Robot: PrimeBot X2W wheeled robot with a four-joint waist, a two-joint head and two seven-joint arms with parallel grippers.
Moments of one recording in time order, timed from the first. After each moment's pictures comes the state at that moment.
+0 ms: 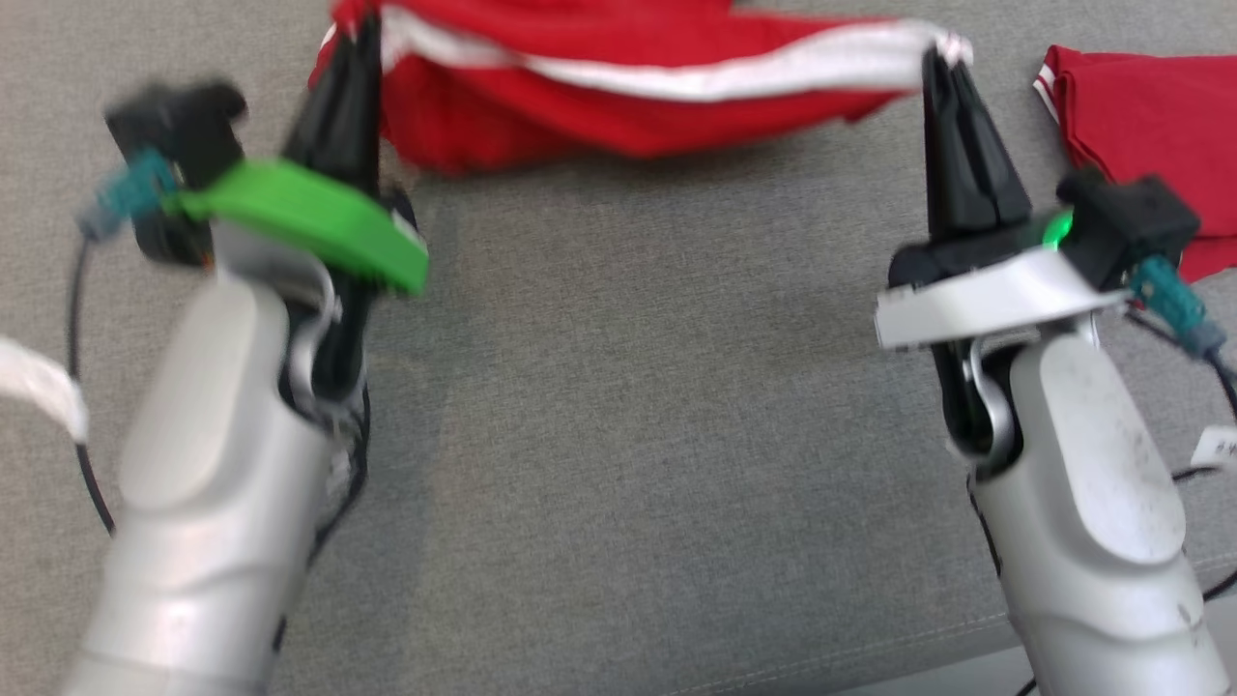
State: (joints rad) left arm -0.80 0.17 -0.35 0.46 -0.67 -0.08 -0.12; right arm -0.56 -0.05 0.10 0.20 0.20 0.13 -0.26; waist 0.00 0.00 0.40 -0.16
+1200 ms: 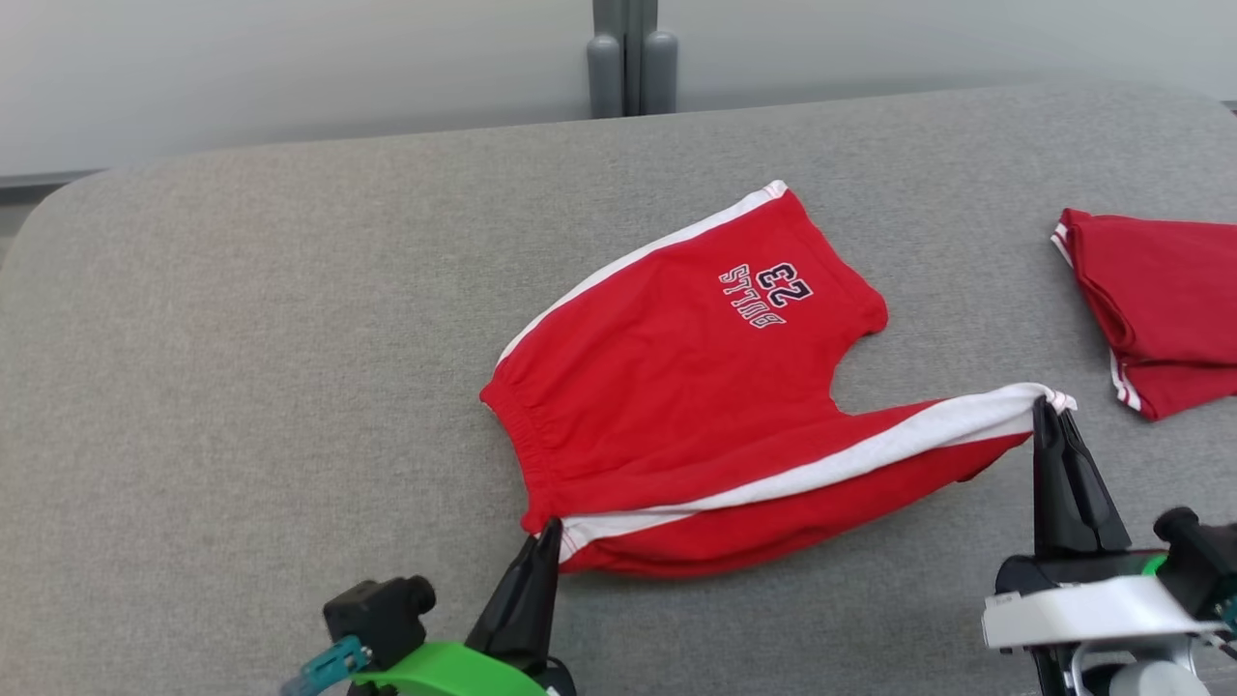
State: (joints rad) left arm 0.07 0.13 -0.50 -0.09 -0.77 0.11 -0.05; right arm 0.09 -0.05 -0.05 -0.09 0.23 0.13 -0.26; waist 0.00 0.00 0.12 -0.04
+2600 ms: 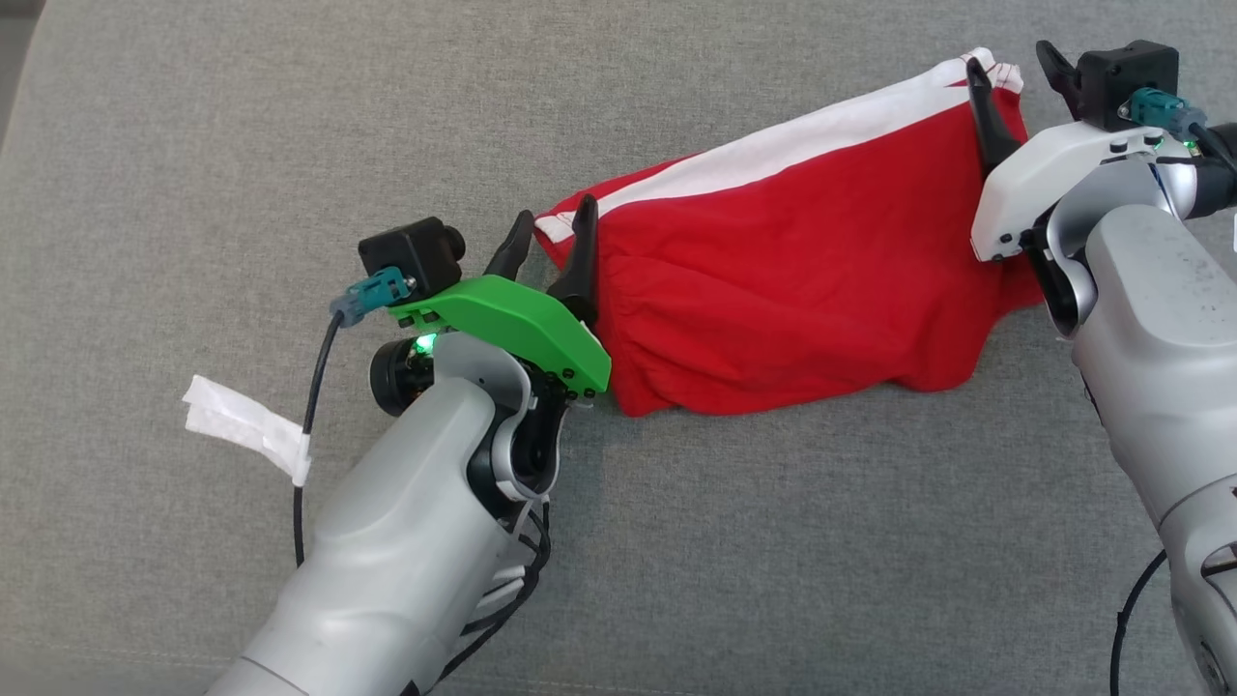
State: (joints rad) left arm -0.74 0.05 -0.72 0.56 -1.11 0.19 -0.18; right arm -1.00 -0.25 0.26 1.05 0.21 0.13 -0.23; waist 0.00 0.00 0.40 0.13
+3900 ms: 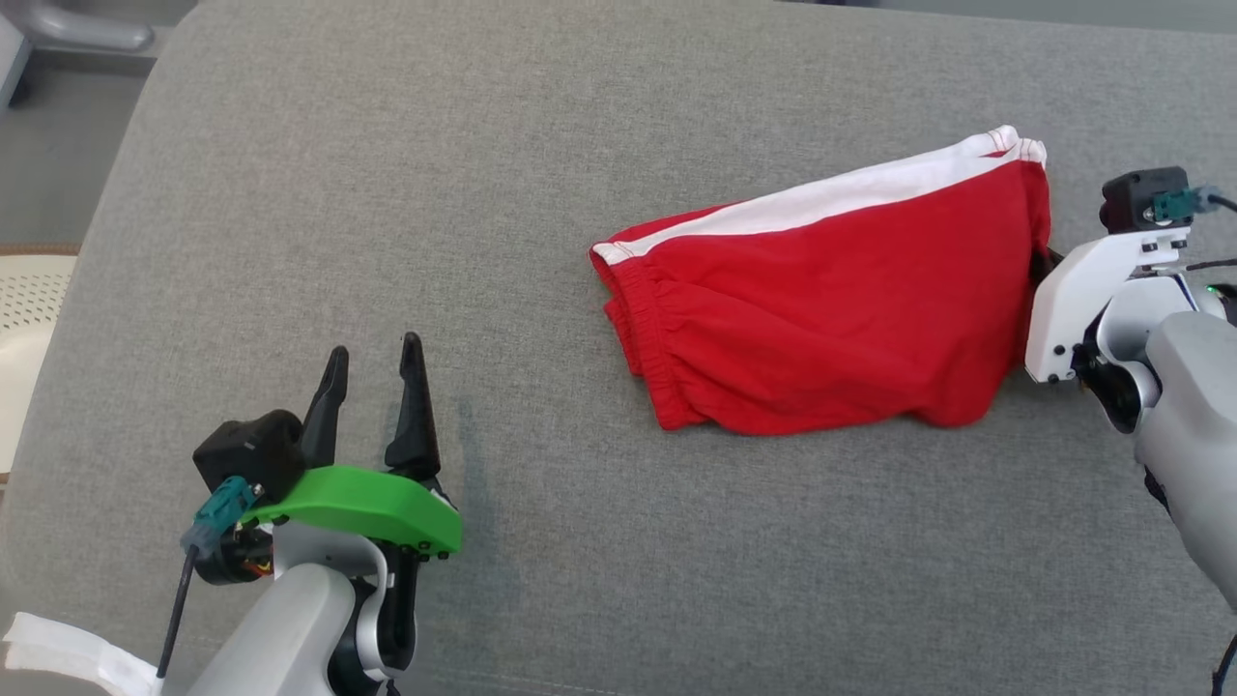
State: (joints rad) left arm -0.32 0.30 -0.56 0.18 -0.83 0.31 -0.26; right arm -0.87 -0.41 0.55 1.05 0.65 0.13 0.11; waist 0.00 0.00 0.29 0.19
